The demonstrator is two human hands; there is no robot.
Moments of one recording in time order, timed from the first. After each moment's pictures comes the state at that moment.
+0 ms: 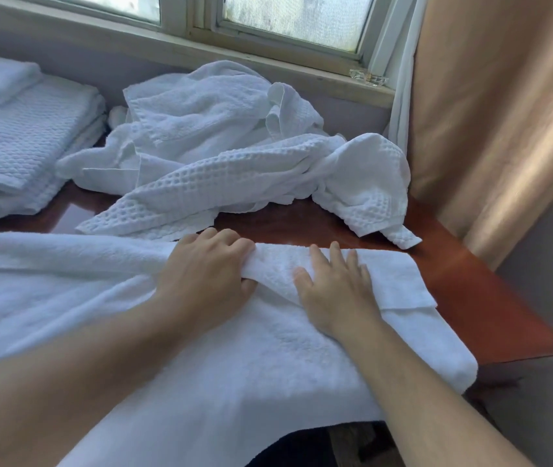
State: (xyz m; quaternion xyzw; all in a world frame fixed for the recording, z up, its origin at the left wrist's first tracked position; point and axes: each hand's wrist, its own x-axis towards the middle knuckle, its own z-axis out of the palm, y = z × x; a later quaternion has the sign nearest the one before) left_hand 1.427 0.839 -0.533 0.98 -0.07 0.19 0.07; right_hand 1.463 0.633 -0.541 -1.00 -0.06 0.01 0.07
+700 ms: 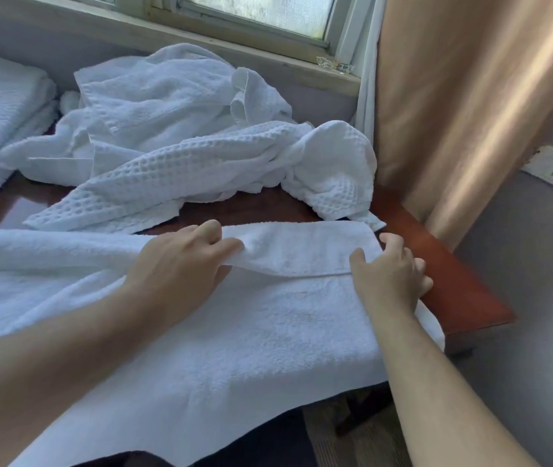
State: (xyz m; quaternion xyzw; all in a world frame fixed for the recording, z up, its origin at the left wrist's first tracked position) left_hand 1.420 0.831 -0.529 0.93 -0.21 0.29 0.11; right_hand 1.467 0.545 -0.531 -0.93 0.20 -0.23 0.20
